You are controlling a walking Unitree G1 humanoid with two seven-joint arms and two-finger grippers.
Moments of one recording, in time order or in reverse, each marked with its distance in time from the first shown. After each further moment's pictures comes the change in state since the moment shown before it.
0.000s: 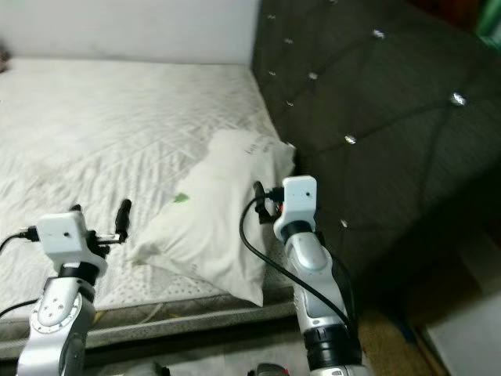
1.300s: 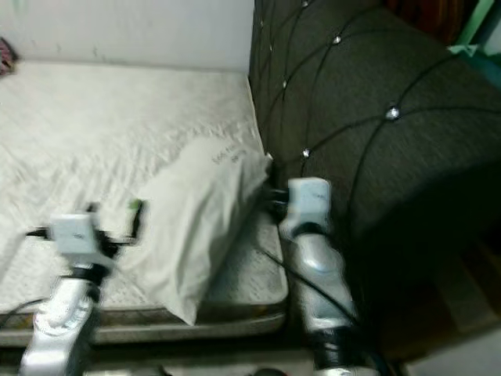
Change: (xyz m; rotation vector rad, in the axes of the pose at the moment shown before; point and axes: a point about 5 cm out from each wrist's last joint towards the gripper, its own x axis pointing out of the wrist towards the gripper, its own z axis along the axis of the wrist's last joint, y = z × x) left arm -0.002 -0.007 0.004 0.009 -0.019 -0.048; right arm -0.002 -0.002 -0.002 -0.019 0.005 -0.003
